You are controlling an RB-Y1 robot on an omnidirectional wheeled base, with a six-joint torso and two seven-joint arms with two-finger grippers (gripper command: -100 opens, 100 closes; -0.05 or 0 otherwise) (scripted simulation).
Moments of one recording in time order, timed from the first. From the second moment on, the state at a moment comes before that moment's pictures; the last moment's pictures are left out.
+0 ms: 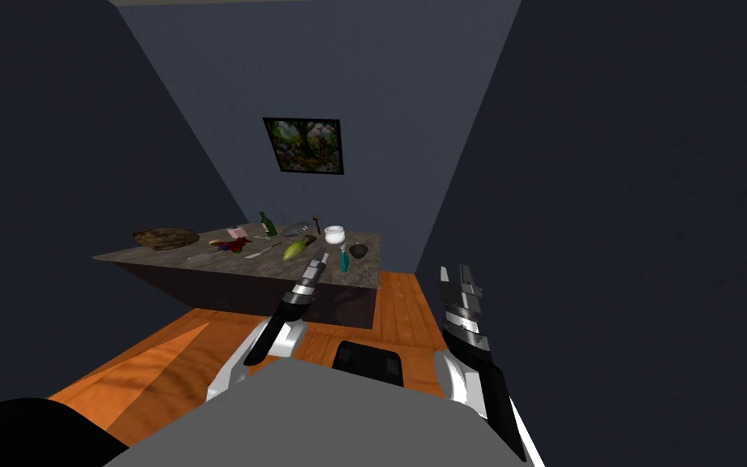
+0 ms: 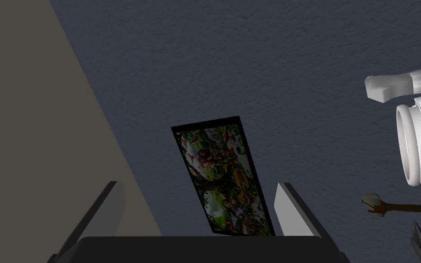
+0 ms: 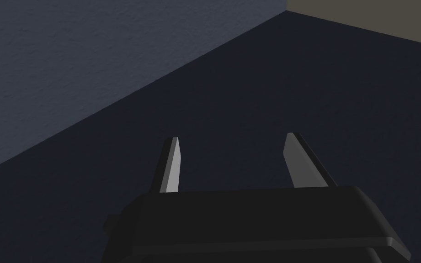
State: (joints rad) left arm 0.50 0.16 -0.04 -2.24 -0.08 -0.35 -0.15; right arm 0.54 0.00 0.05 -2.24 -0.12 -0.46 -0.13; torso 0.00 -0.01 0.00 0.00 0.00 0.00
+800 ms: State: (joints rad) left arm 0.46 0.26 0.01 -2.10 -0.18 -0.20 -0.29; right arm 0.54 0.00 0.05 -2.24 -0.12 -0.46 -0.13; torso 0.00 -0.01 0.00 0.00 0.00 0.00
